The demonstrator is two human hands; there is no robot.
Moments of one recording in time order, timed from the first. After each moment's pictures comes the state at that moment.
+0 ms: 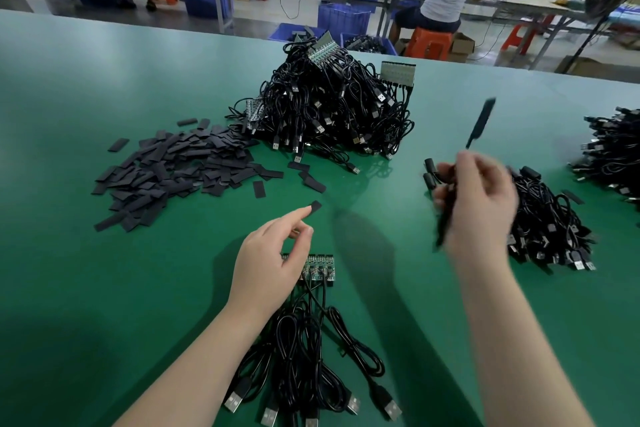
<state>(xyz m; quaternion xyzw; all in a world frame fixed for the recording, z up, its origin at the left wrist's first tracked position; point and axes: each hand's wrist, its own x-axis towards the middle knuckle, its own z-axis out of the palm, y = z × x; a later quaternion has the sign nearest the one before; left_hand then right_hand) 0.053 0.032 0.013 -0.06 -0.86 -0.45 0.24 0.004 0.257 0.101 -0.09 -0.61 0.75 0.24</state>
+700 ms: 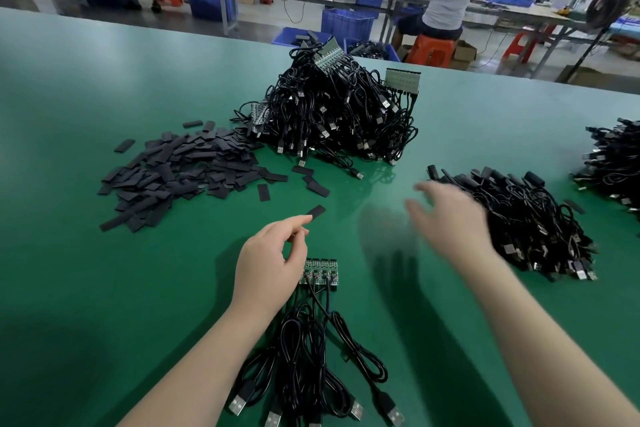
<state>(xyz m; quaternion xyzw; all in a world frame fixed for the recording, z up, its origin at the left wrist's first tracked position) 0.047 0.029 0.009 -0.01 -0.86 -0.46 0.22 -0.025 0.272 0.075 0.00 -0.99 0.12 0.11</state>
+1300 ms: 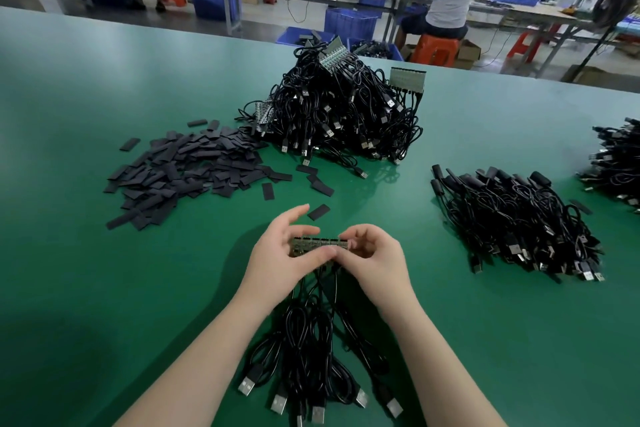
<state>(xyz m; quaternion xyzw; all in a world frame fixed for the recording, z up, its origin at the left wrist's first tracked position) 0.044 0.022 0.010 0.00 -0.76 -0.65 0.04 0.031 0.188 0.024 0.01 -0.78 0.62 -0.01</state>
